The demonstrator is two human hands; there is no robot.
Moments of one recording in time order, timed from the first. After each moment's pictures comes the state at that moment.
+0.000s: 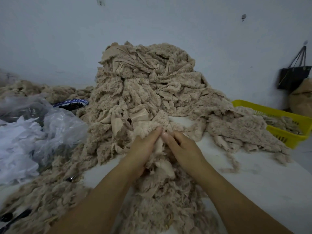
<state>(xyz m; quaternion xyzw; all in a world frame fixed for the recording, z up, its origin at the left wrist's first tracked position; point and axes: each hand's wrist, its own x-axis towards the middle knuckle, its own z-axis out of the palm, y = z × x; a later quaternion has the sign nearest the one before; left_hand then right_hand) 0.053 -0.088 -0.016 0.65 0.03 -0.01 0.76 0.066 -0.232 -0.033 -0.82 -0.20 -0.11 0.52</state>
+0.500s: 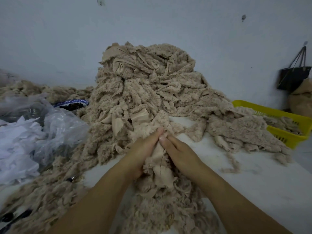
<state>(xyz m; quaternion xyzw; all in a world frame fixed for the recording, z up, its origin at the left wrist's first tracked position) 0.051 -0.084 -0.012 0.67 0.01 -0.06 0.74 0.063 -0.227 -0.038 -0.79 -0.22 -0.01 0.57</state>
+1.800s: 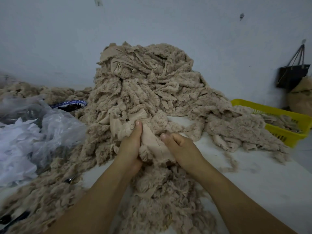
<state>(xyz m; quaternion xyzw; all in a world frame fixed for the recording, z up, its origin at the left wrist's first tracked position) 0.070 -0.076 -0.025 0.52 0.05 0.03 0.85 0.066 -0.233 -0.032 -0.78 -0.19 -0.05 0.59</state>
